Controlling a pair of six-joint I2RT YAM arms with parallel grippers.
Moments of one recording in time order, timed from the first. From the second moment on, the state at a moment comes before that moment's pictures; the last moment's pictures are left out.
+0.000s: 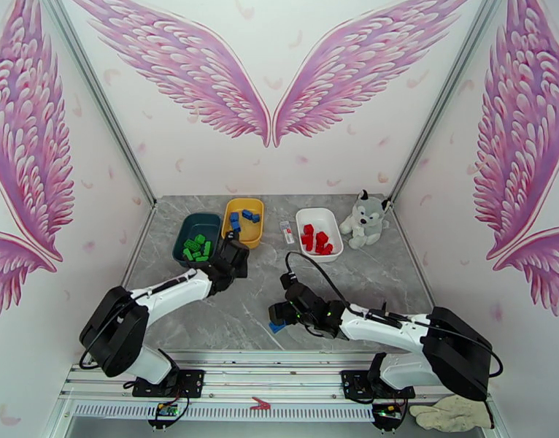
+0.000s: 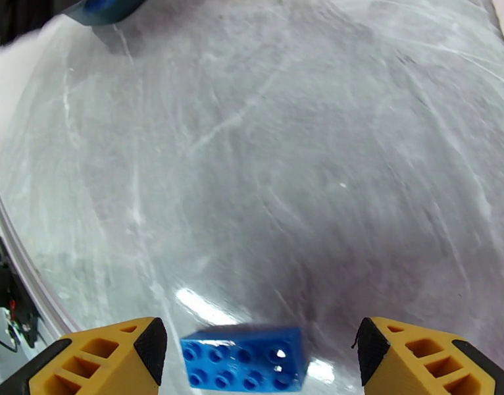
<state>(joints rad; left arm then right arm) -0.58 1.59 1.00 -0.23 -0.37 -0.48 0.95 1.35 0.61 -0.10 0.07 0.61</state>
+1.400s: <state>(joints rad) -1.21 1.47 0.61 0.03 -0.46 -0.38 0.84 1.02 0.48 -0.26 0.22 0.64</state>
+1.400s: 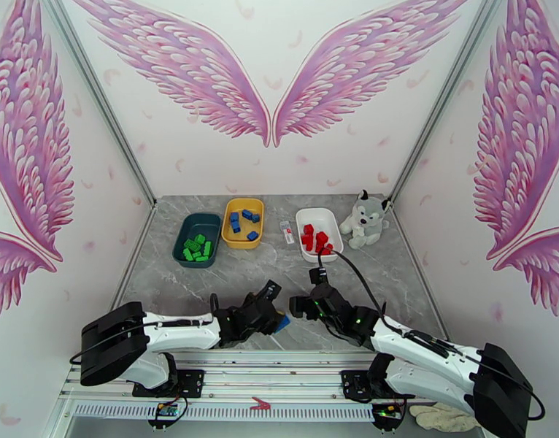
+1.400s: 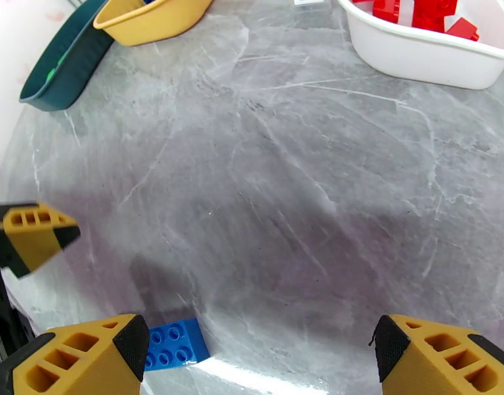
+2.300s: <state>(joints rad) -1.33 1.61 0.59 0.07 -0.52 -0.40 0.82 1.02 0.48 -0.25 0.19 0.63</state>
